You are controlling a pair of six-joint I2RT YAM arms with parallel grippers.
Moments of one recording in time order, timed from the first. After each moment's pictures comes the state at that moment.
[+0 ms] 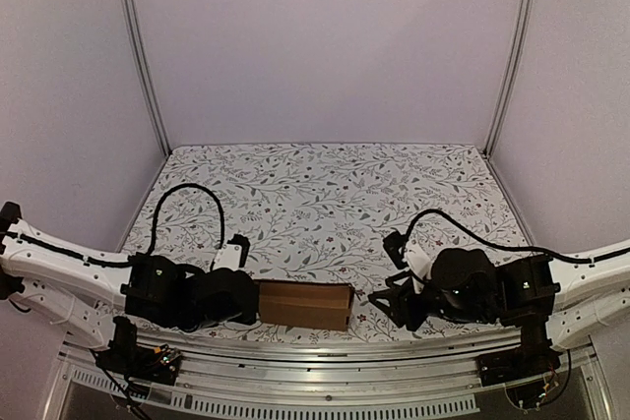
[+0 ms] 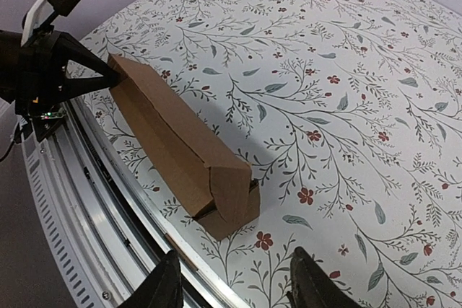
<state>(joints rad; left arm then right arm) -1.41 1.22 0.69 -0.51 -0.61 -1.08 1.38 1.06 0.62 -0.17 0.39 0.51</state>
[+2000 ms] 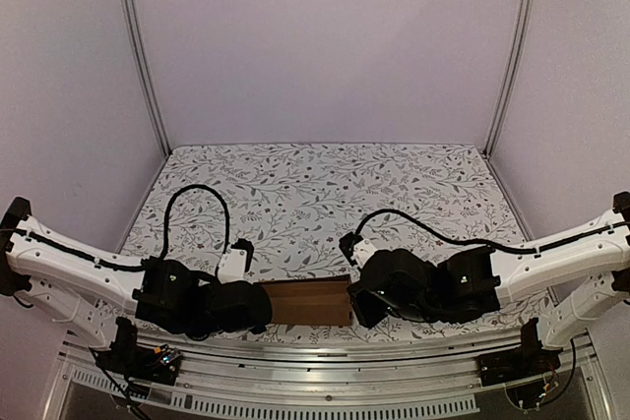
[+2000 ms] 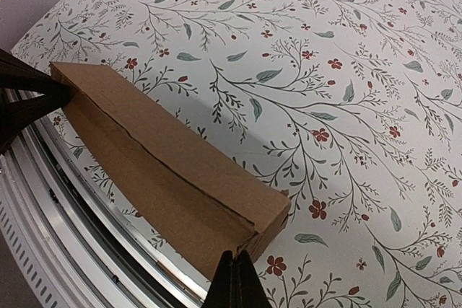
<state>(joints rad) -1.47 1.32 0.77 -0.61 -0.67 -1.18 1.39 1.45 0.90 -0.28 0.45 0.59</state>
